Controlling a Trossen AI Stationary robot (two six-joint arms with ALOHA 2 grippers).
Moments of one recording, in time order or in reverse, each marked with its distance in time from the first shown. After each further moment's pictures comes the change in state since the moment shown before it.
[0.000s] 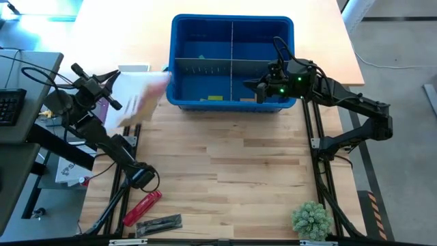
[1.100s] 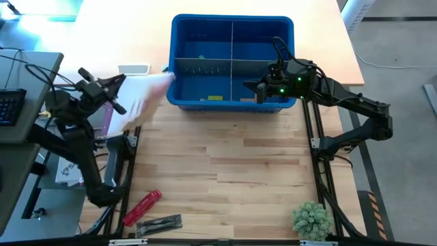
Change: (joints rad) left arm -0.613 -0.030 0.000 -0.278 -0.519 0.083; right arm 0.000 0.000 0.000 -0.003 0.000 0.000
